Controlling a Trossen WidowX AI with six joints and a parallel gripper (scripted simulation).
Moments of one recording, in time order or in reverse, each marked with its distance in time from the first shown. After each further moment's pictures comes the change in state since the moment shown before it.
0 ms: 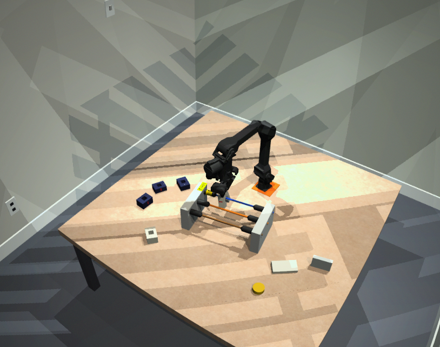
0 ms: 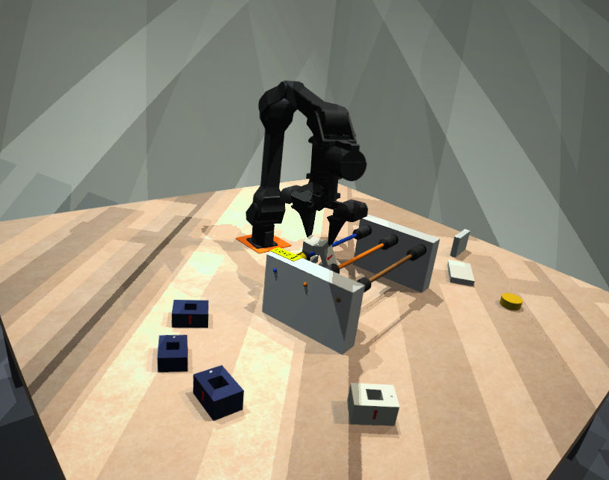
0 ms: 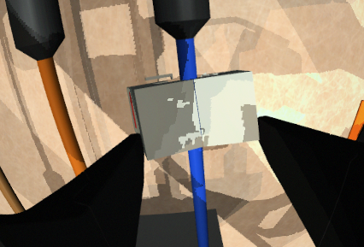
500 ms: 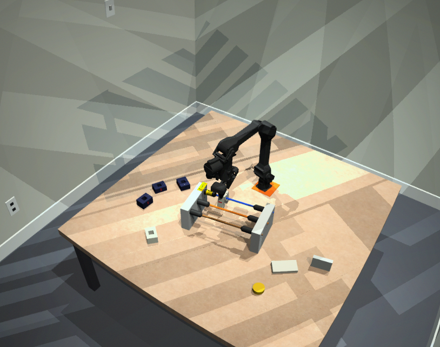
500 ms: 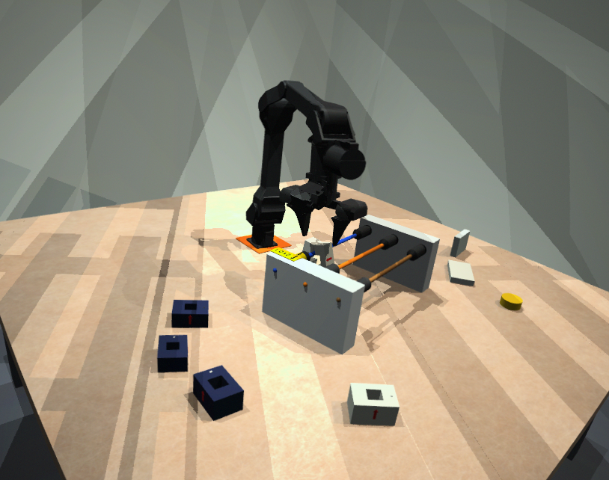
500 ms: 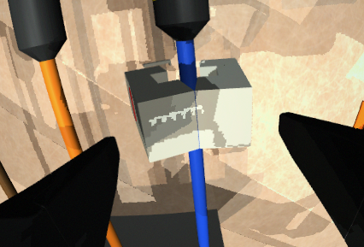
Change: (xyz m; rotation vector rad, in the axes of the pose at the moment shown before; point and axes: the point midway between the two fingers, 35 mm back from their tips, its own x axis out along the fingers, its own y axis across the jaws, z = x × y) arm 0.000 0.000 0.001 0.003 -0.003 0.005
